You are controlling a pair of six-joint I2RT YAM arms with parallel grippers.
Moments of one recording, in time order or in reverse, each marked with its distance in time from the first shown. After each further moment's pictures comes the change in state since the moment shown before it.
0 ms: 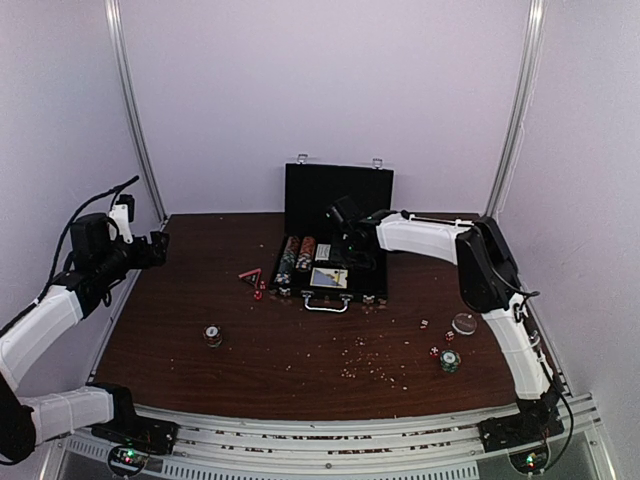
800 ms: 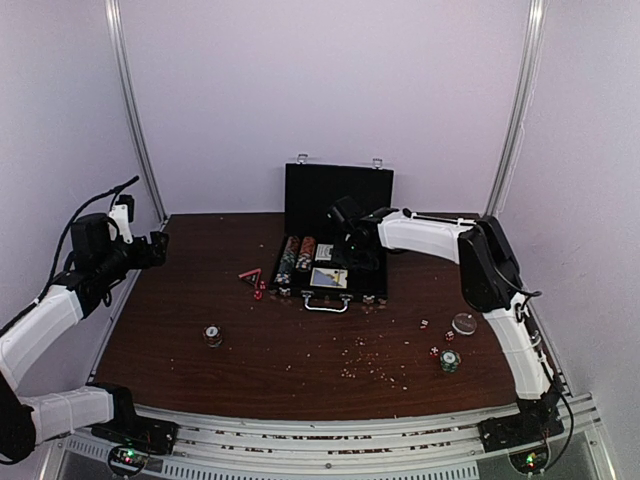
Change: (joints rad) left arm 0.000 0.003 0.000 -0.001 -0.015 0.000; right arm -0.005 -0.015 0.000 -0.069 -0.031 0.035
